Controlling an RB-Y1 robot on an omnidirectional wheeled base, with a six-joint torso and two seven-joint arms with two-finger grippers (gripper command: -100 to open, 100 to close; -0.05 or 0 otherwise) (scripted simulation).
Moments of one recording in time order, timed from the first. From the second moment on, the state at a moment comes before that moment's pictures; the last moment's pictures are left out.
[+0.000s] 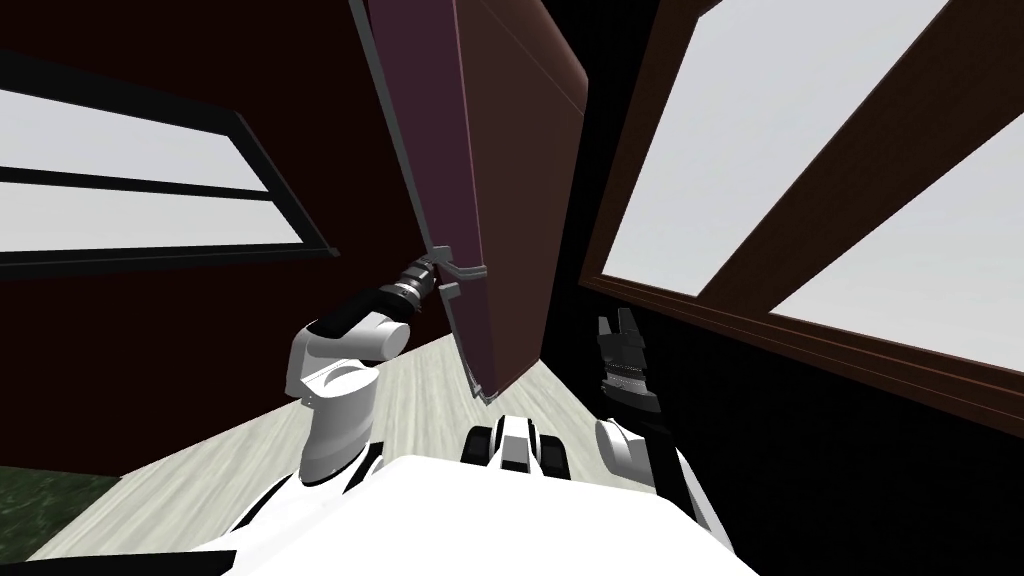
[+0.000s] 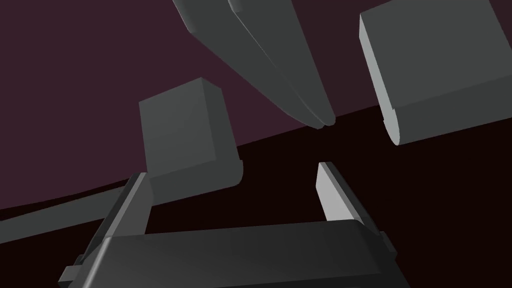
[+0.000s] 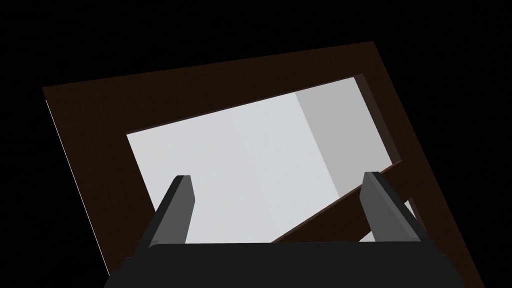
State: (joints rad) left arm -0.16 0.33 0.28 -2.48 0.13 0.93 -0.17; right arm 0.45 0.03 0.06 -2.21 0.04 -0.46 0.06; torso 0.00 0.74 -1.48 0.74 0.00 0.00
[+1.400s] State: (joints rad) left arm -0.24 0.38 0.30 -2.53 0.14 1.06 -0.17; right arm 0.45 0.03 0.06 -2.21 0.04 -0.46 0.06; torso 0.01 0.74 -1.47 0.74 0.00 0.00
